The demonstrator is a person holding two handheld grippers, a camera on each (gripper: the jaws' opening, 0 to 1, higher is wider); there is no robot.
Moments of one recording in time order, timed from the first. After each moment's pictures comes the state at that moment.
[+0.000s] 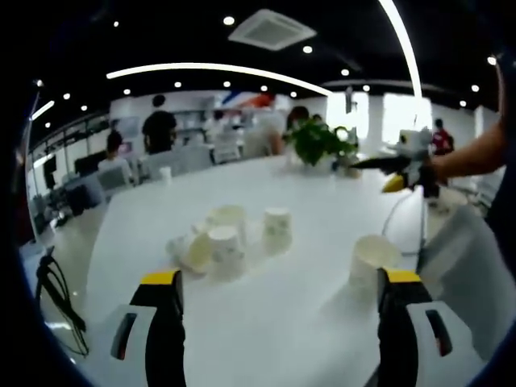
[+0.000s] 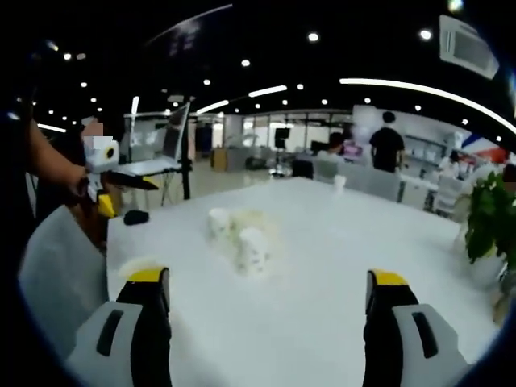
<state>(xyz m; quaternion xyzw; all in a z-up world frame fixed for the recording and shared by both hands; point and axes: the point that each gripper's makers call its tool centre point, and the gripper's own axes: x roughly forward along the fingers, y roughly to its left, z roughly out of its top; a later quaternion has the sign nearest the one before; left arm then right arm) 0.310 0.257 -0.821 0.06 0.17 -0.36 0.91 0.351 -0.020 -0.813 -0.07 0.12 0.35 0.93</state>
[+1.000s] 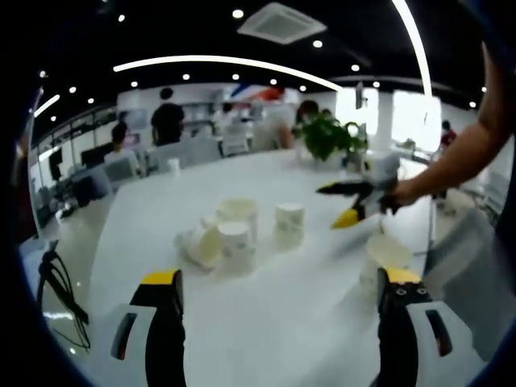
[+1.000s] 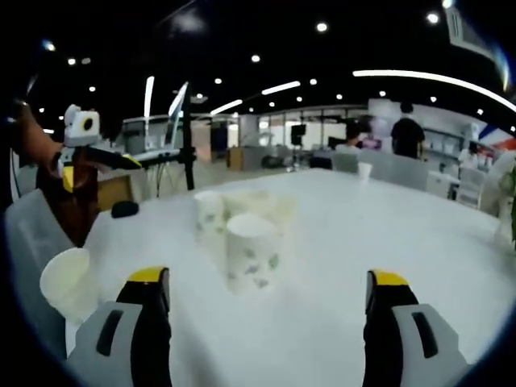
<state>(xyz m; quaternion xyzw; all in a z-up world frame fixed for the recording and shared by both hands) 0.306 0.265 -0.822 0.05 0.19 -0.34 0.92 0.417 0.054 -0.885 -0.06 0.14 0.40 0.91</state>
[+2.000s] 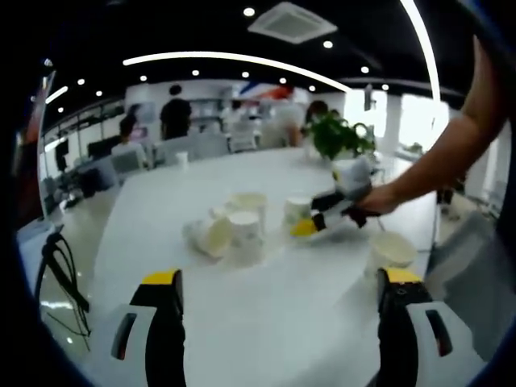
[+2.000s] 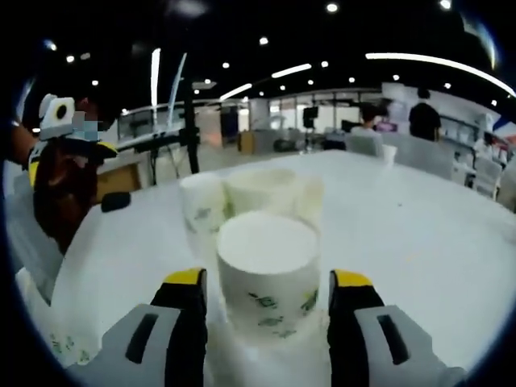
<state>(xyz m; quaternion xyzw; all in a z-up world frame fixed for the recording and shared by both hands) 0.307 0.278 -0.831 0.04 0.20 -0.32 0.92 0.453 0.110 -0.932 -0.06 0.22 0.41 0.88</state>
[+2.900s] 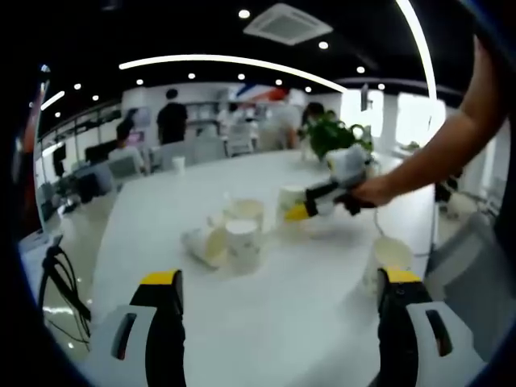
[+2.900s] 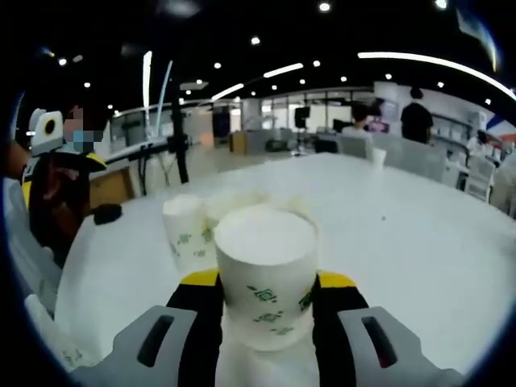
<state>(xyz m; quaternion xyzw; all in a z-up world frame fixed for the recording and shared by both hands) 0.311 0.273 -0.825 0.04 0.19 -0.33 0.92 0.479 0.097 -0.891 -0.06 0.19 0.40 0.89</state>
